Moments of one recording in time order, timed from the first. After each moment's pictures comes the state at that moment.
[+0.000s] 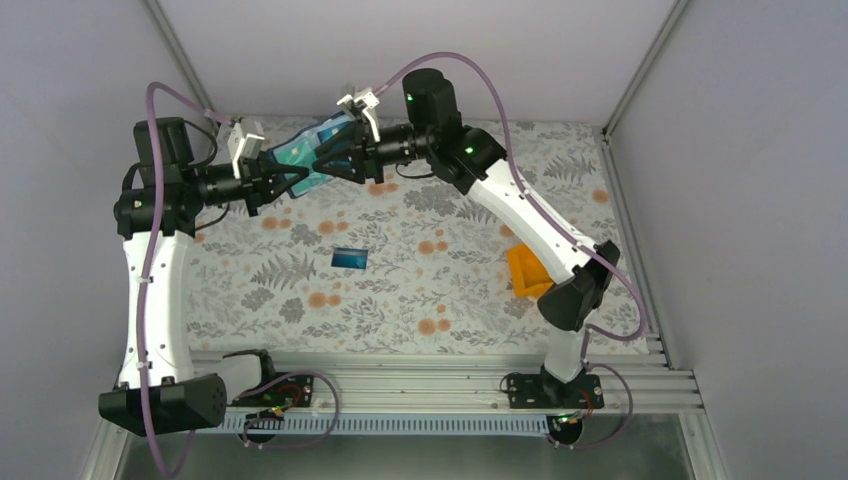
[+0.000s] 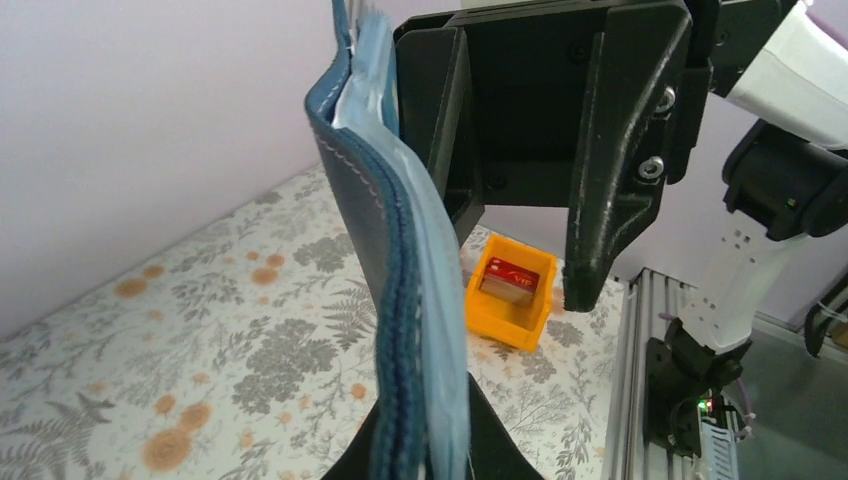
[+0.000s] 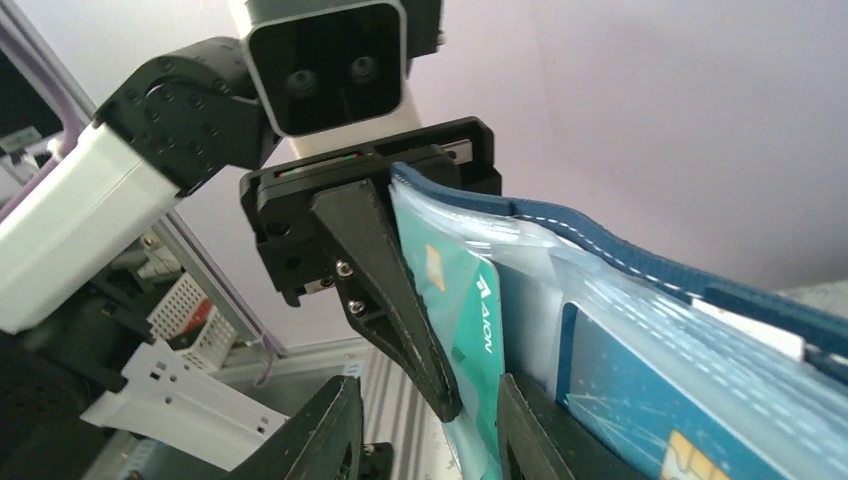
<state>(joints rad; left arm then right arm) 0.13 1.15 1.46 -0.91 1.27 0.39 0.80 1.86 2.10 -0.45 -0.93 0.10</state>
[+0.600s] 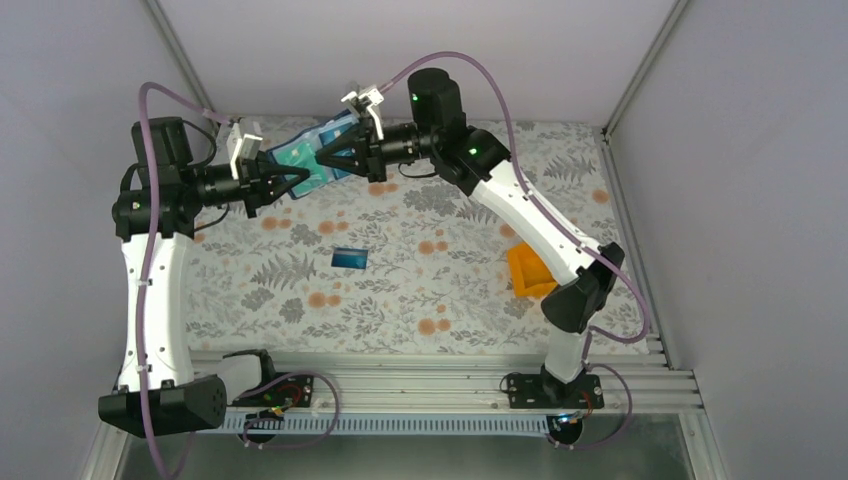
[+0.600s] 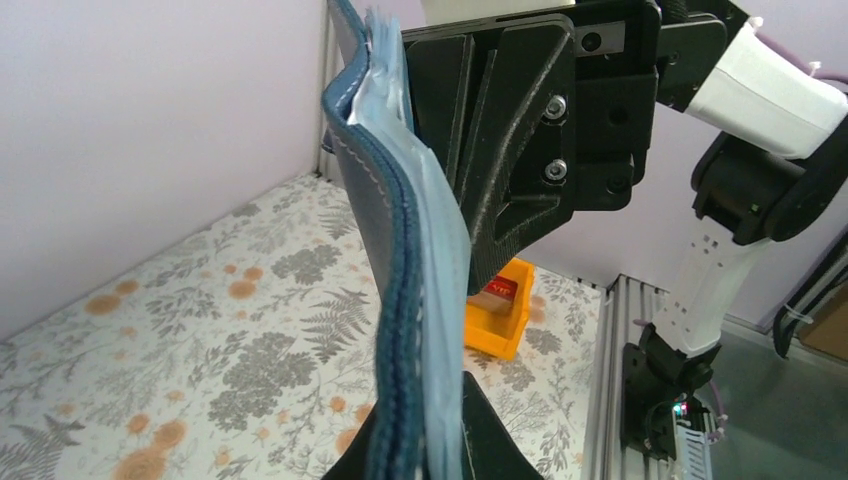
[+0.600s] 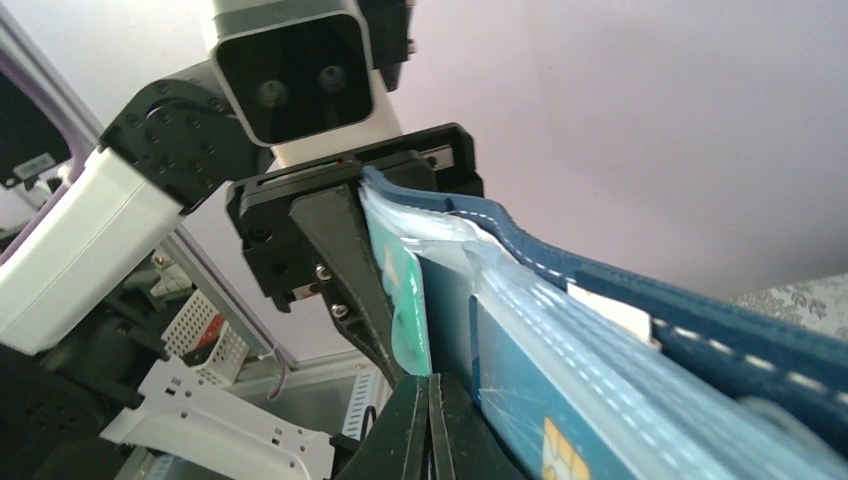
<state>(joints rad) 0.13 1.15 1.47 -0.92 1.29 0.38 0.80 1.86 2.08 -0.41 -0.93 0.23</state>
